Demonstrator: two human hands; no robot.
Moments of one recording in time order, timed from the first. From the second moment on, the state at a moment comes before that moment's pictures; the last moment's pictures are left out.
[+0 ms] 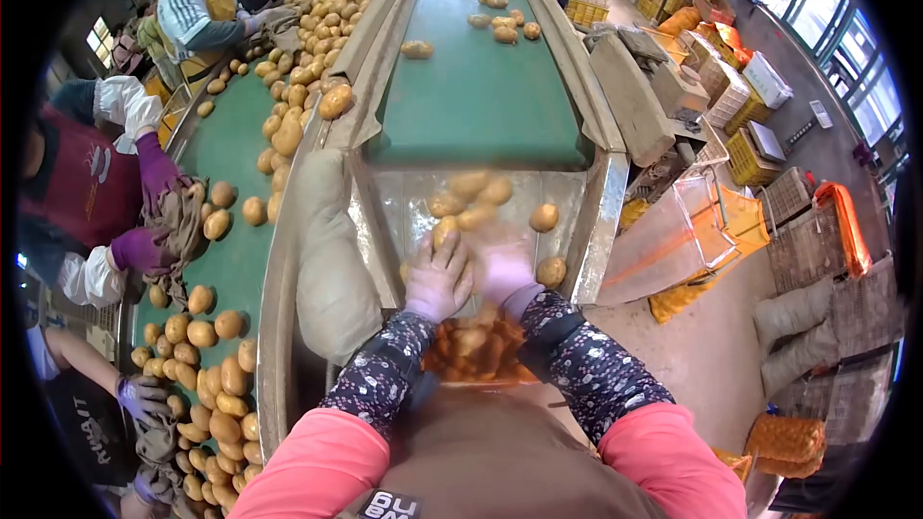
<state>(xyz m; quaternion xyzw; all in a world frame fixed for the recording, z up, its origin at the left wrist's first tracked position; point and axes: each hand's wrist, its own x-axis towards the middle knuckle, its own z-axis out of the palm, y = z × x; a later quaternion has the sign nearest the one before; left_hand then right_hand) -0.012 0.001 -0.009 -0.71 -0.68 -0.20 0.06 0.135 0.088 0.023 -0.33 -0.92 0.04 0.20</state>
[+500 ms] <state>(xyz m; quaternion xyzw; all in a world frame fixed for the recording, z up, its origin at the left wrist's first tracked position) -0.011 0.001 -0.006 -0.73 -0.64 -0.22 0.06 0.133 0.103 -0.037 -0.49 -0.64 0.50 0.32</state>
